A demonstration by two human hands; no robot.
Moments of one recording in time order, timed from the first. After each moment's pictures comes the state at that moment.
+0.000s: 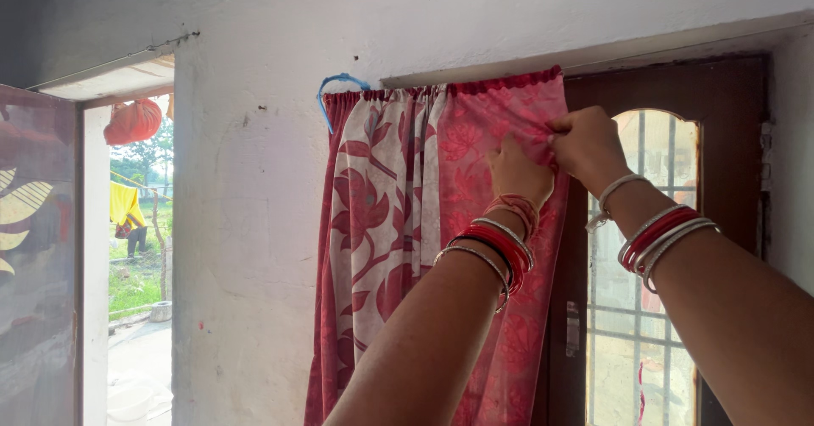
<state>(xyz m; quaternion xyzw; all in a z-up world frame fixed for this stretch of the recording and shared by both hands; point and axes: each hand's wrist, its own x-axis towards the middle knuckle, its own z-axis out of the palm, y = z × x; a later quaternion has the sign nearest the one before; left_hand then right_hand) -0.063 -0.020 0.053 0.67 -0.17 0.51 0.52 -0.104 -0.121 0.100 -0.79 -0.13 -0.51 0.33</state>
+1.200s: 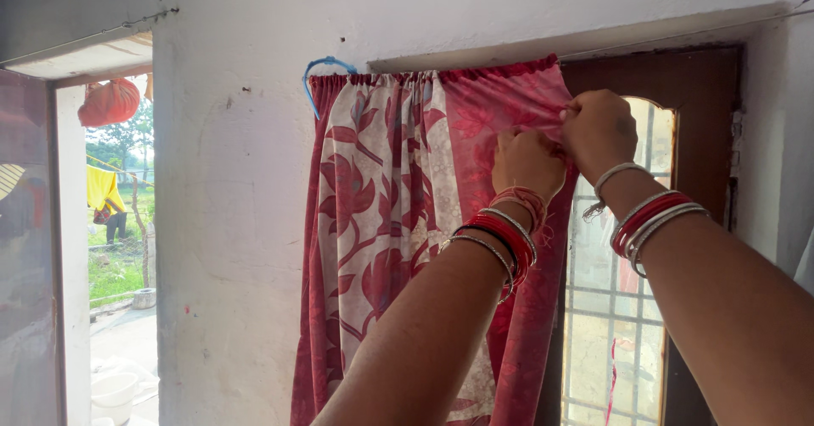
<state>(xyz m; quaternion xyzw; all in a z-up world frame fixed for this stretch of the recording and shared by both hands) -0.090 -0.044 0.043 0.73 -0.17 0.52 0.41 -0.126 -0.139 0.091 -0.75 -0.05 -0.61 0.25</state>
